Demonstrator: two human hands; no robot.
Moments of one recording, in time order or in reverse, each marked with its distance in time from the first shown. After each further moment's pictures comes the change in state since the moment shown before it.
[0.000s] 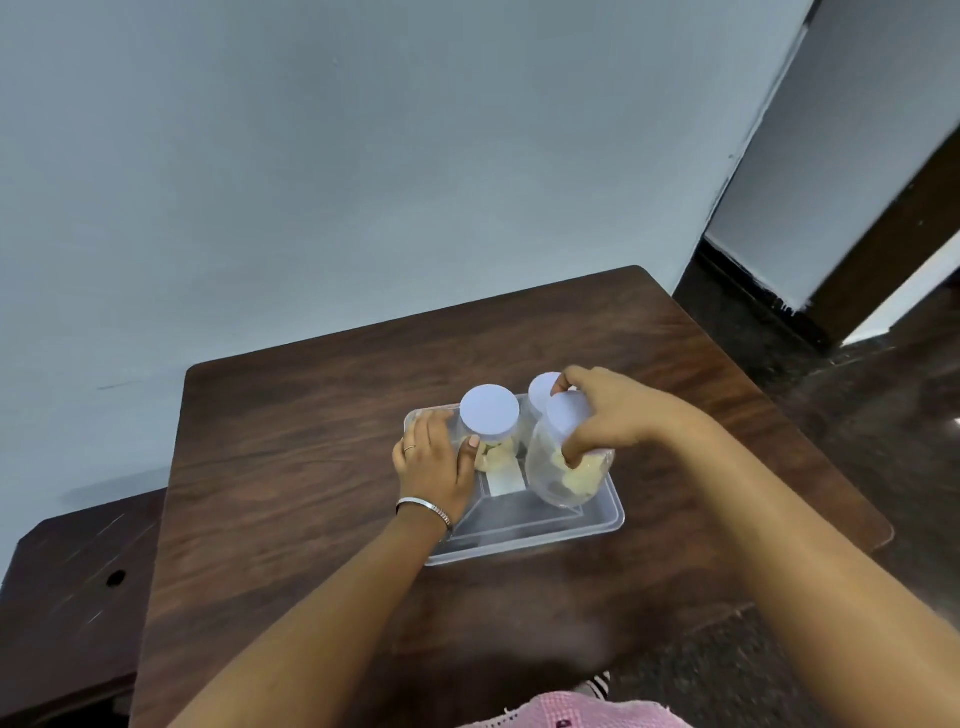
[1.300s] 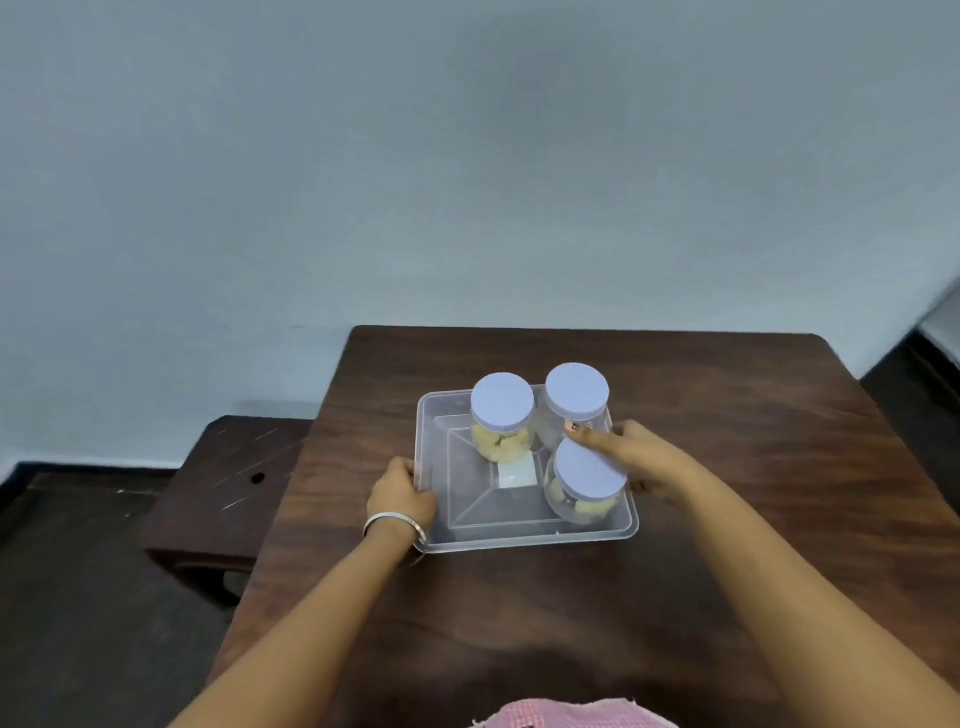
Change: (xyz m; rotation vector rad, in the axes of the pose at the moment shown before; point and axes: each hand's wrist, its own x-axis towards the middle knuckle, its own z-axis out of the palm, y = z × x) left_hand -0.046 -0.099 -0.084 -0.186 0.108 -0.730; right_hand 0.092 -0.045 0.071 0.691 -0.206 -0.018
